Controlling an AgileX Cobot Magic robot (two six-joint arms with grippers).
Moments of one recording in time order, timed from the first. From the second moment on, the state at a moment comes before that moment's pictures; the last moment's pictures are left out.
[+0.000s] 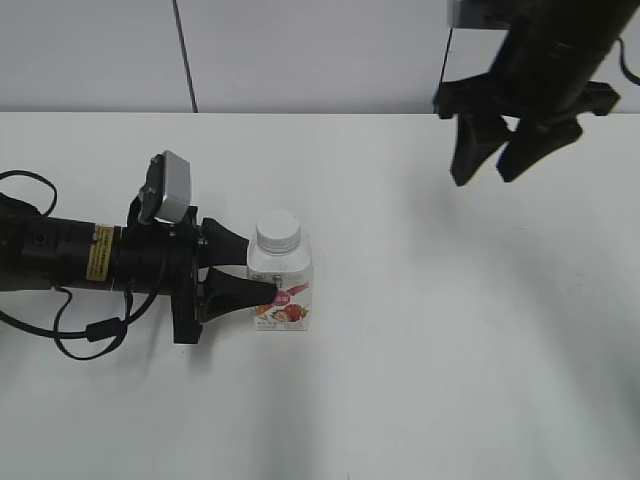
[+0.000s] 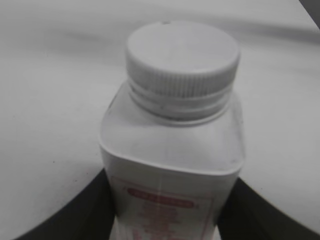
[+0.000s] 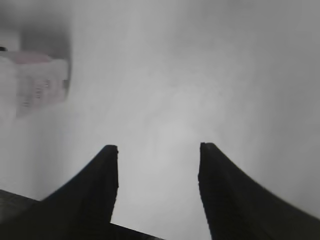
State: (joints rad) left arm -0.17 2.13 -0.86 1.45 -1.09 -0.49; right arm 0.35 1.82 -1.53 0.18 1.22 0.01
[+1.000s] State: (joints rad) left arm -0.17 2.13 -0.86 1.45 -1.08 -0.49; right arm 0.70 2.08 -1.86 0.29 1.22 0.09
